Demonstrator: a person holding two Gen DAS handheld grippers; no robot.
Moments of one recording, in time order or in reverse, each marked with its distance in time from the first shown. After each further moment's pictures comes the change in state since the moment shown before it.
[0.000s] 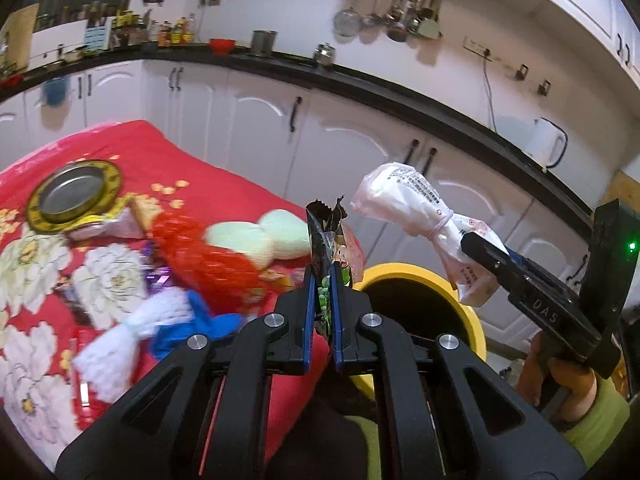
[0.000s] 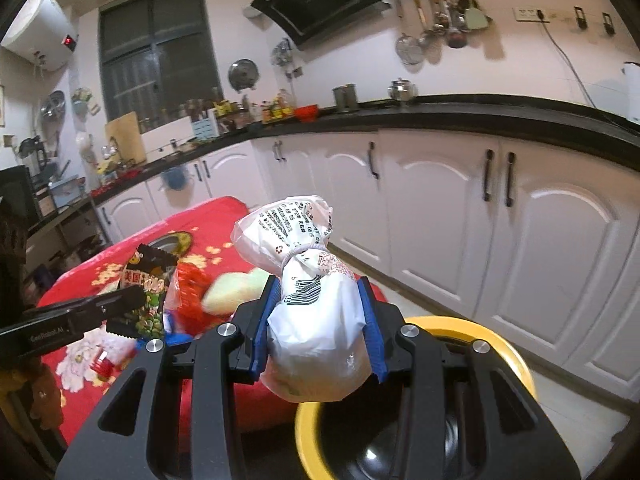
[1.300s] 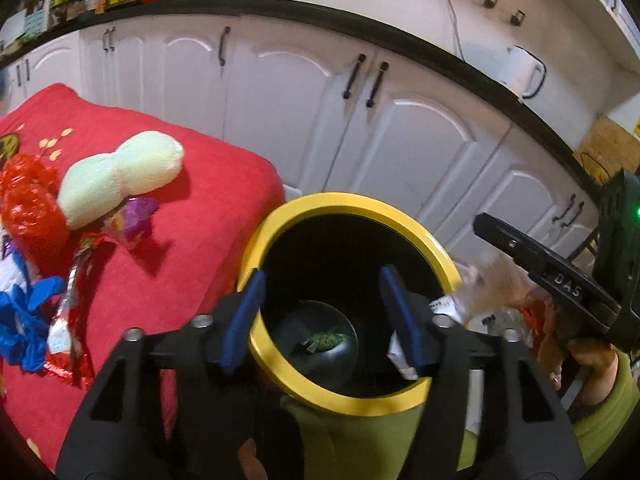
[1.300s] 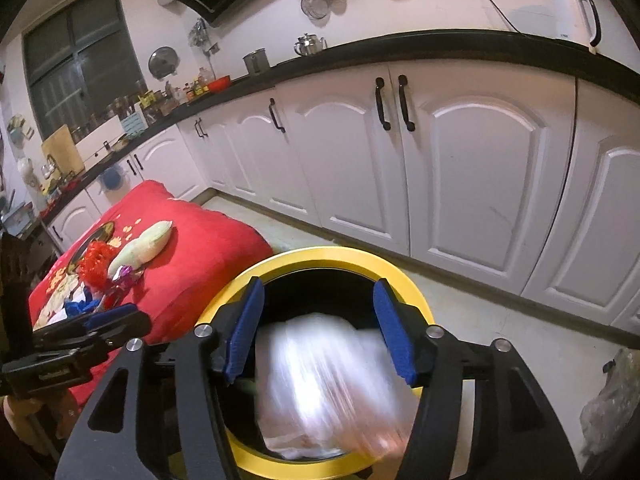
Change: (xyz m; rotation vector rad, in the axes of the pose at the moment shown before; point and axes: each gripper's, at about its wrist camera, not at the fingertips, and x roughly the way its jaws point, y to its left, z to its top) left arm 0.101 -0.072 -0.043 0.068 0.194 -0.099; right arm -0.016 -0.115 -0.051 0.189 0.128 -0.166
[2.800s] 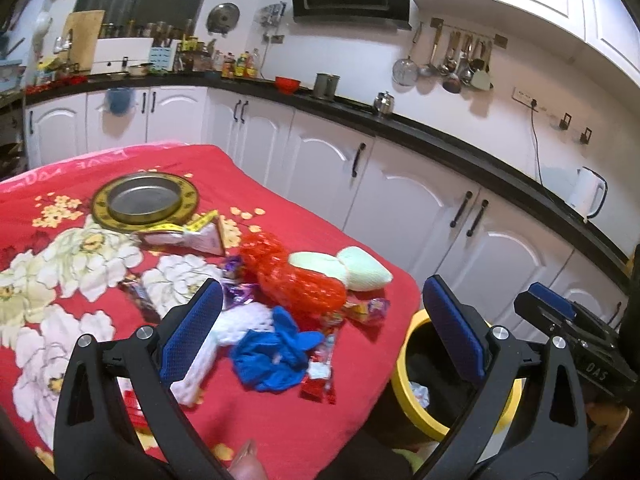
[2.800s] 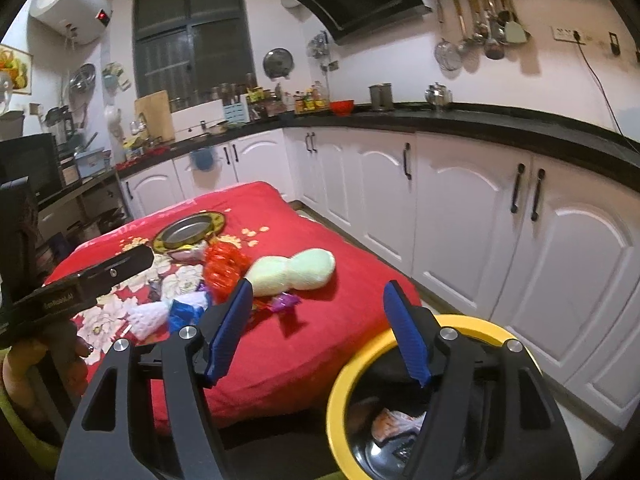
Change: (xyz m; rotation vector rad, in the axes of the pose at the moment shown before) left arm -0.157 0.103 -0.006 -0.185 -0.381 0.293; right arm -0.023 0.170 0.016 -0.306 -0.107 0.253
